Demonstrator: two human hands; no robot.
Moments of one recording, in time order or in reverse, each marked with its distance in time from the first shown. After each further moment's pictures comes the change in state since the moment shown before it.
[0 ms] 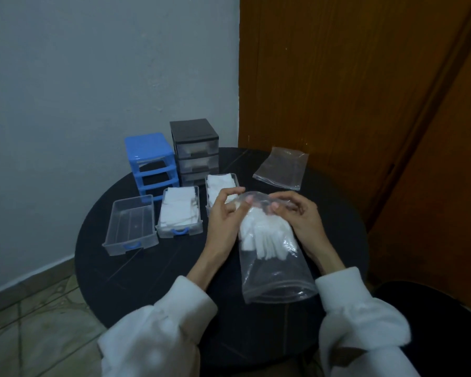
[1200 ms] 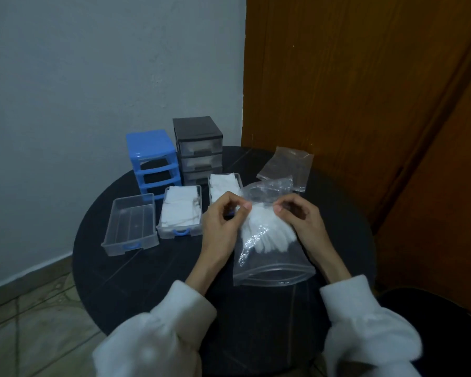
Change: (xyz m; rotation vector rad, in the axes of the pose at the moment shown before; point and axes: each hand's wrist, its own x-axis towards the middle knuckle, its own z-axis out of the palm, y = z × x) left_hand 0.006 -0.012 -0.015 0.264 0.066 0.184; right_hand 0.003 0.005 0.003 -0.069 -0.066 -0.089
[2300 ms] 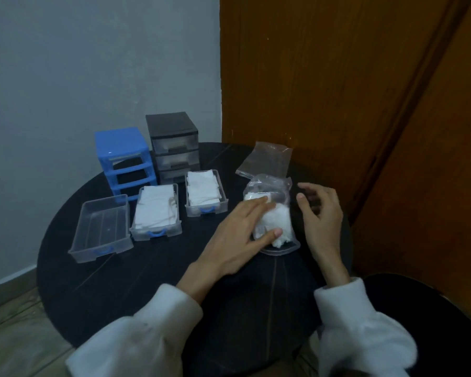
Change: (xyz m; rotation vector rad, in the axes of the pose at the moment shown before) left_hand -0.012 0.015 0.033 0.627 -0.521 0.297; right_hand -0.016 0.001 -0.036 -0.518 0.535 -0.057
